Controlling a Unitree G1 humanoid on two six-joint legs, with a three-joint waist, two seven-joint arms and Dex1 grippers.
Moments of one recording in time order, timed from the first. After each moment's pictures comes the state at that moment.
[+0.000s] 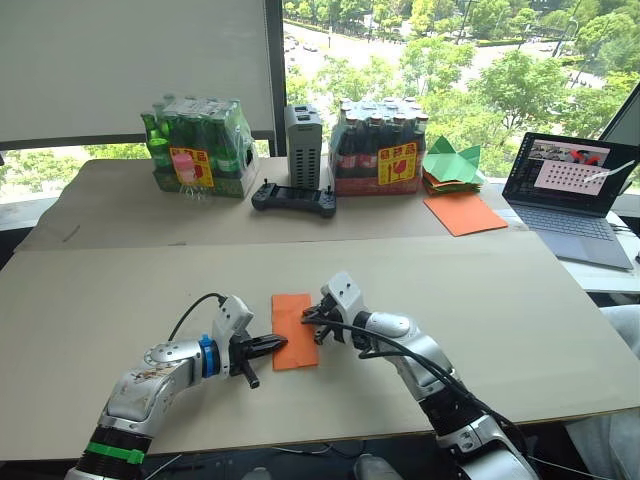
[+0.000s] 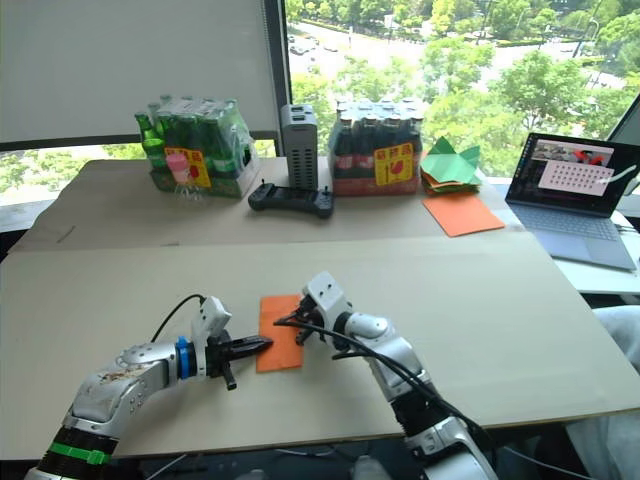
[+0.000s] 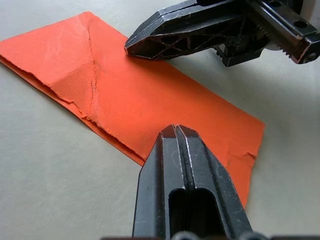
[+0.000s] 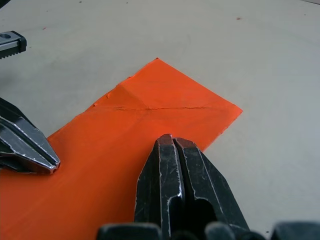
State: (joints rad) left arm -0.20 0.56 -0.06 -0.08 -0.44 0.59 -0.88; right arm -0.50 -0.15 0.32 0.11 0.08 0.54 0.59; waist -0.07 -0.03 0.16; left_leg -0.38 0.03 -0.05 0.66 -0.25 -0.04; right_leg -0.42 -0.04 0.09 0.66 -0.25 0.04
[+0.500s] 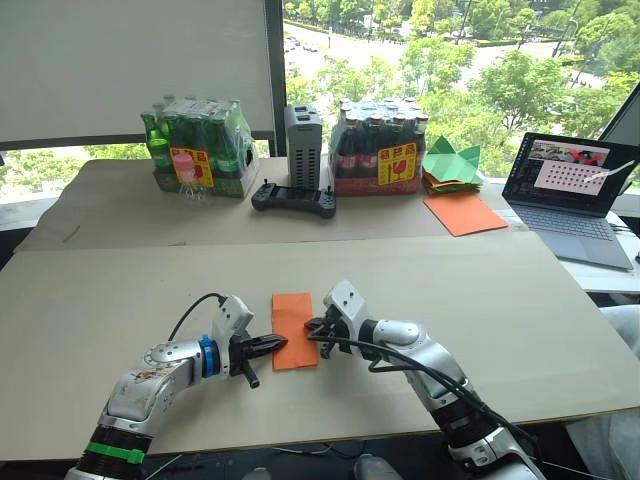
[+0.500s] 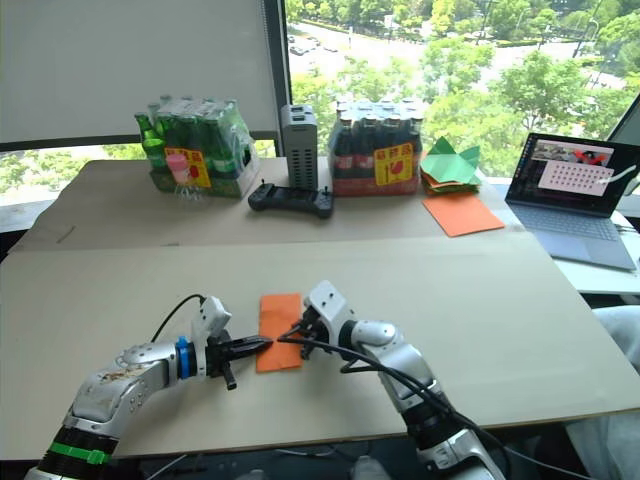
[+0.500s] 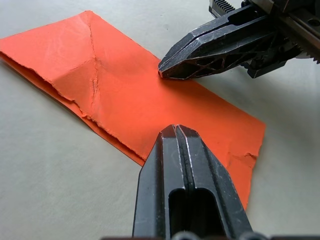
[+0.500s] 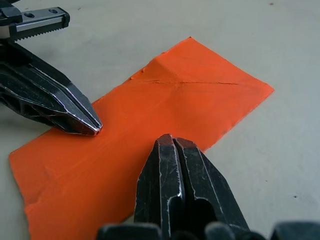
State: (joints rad) left arm -0.20 0.56 -0.06 -0.08 -0.44 0.59 -0.88; right arm -0.45 -0.21 0.35 -0.02 0.09 0.61 0.67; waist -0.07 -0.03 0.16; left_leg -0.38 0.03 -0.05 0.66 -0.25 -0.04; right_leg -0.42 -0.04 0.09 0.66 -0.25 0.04
